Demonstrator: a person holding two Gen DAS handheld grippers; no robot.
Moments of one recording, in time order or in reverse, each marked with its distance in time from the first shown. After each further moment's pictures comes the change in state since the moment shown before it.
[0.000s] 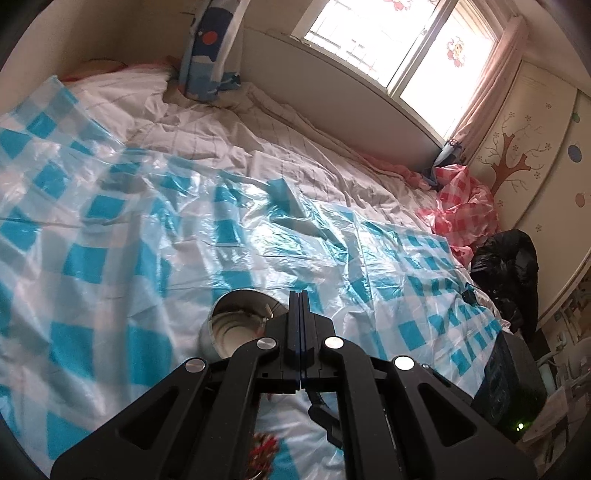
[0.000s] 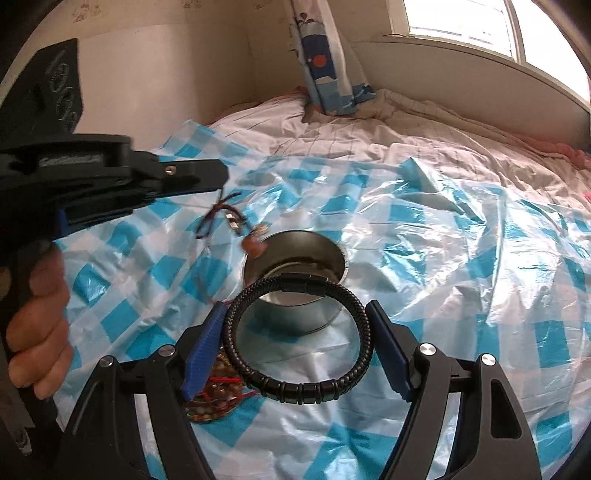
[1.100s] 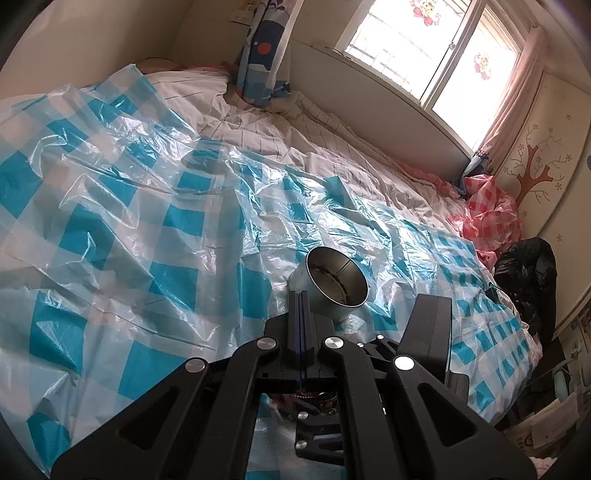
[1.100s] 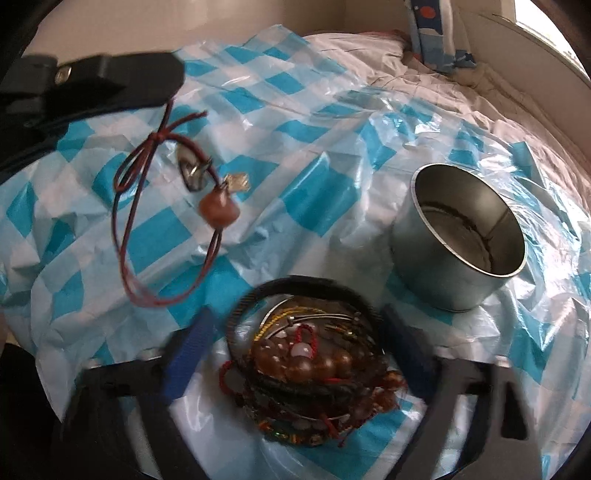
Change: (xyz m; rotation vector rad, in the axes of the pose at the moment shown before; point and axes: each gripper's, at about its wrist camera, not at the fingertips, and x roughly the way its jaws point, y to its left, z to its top) left arm -0.093 0.063 -0.058 -0.047 -0.042 0.133; right arm 0.077 0.096 -0.032 -0.242 0.275 0.150
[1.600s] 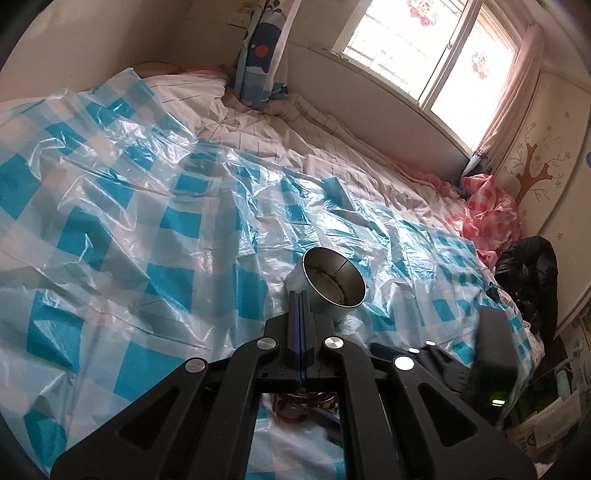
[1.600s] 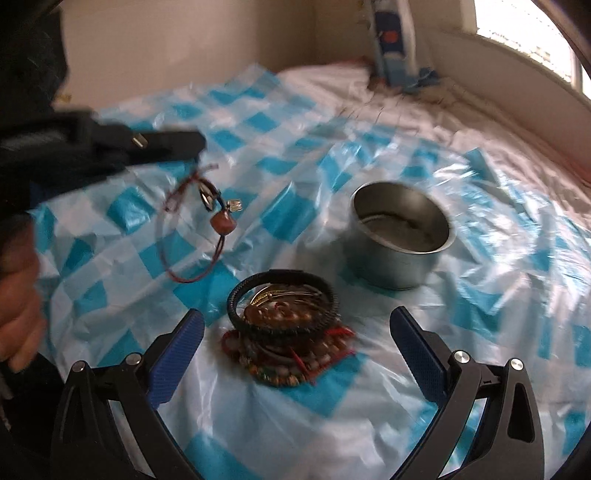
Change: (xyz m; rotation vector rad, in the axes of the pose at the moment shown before) left arm -0.001 -0.005 0.000 0.012 -0.011 0.002; right arm -0.039 -0.001 -0.016 0.036 -0.080 -0.054
